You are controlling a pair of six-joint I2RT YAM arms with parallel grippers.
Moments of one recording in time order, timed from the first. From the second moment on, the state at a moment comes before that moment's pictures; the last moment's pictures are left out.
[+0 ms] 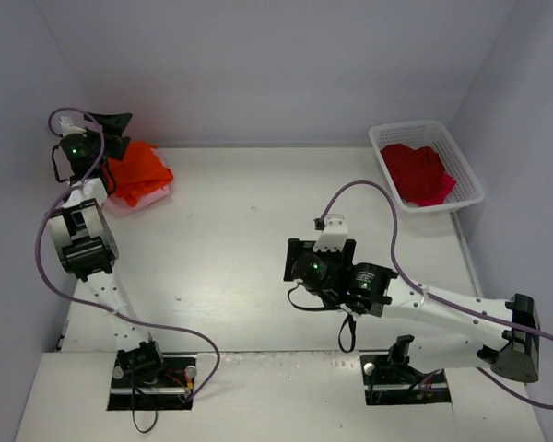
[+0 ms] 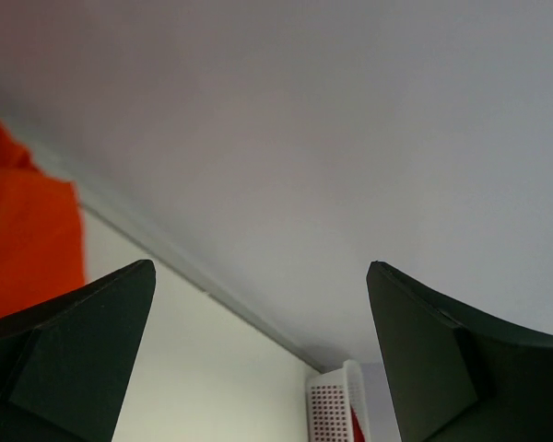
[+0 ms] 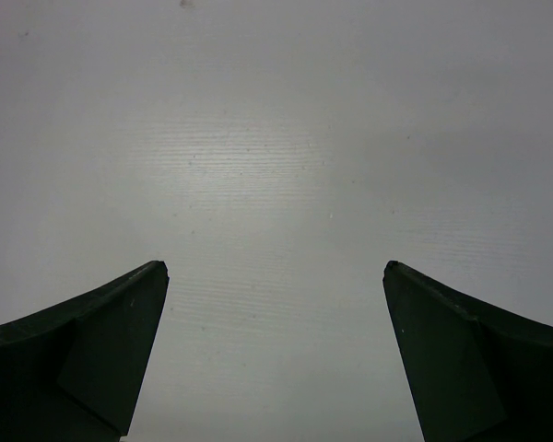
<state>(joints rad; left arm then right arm) 0.39 2.13 1.65 0.52 0.52 -1.22 1.17 1.15 0.95 -0.64 0.78 0.89</state>
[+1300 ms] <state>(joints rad) 0.38 2.29 1.63 0.43 0.32 -0.96 1.18 1.22 0.97 -0.64 0.76 0.91</state>
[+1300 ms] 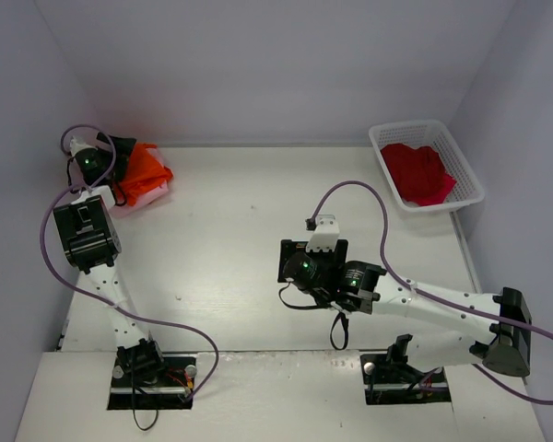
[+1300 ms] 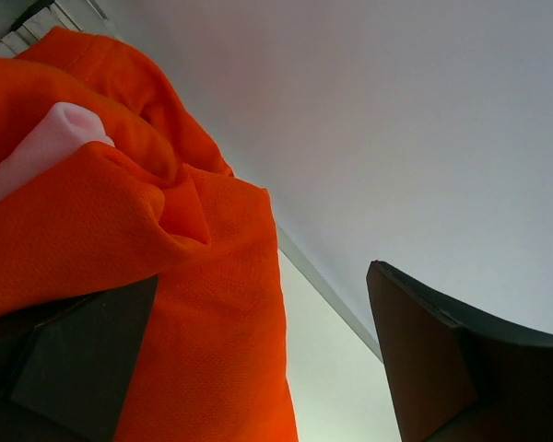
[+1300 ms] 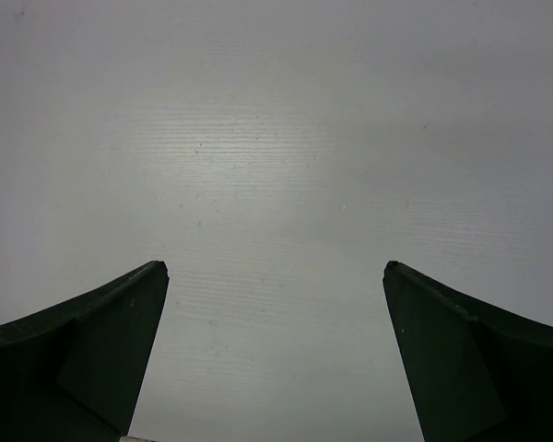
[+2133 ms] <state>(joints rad) 0.40 2.25 1.52 0.50 0.28 -0.92 1.19 1.25 0.97 -0.64 0.76 0.92</state>
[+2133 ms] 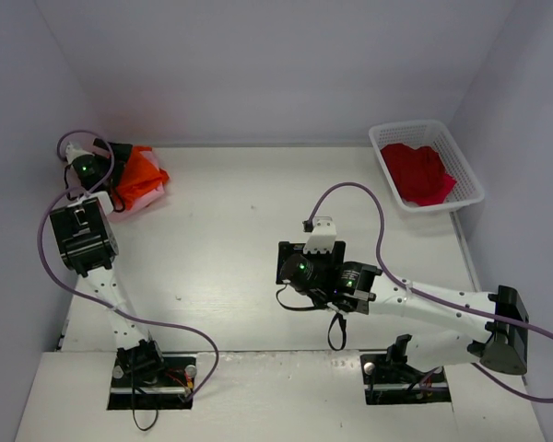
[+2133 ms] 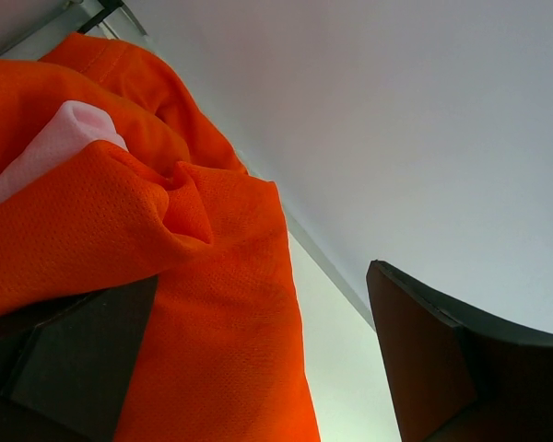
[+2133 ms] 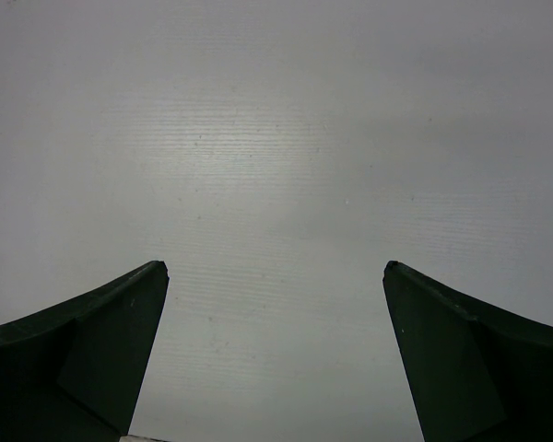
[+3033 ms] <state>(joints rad) 0.36 1.96 1.62 0.30 0.39 -1.02 1.26 1.25 0.99 -0.64 0.80 0.92</state>
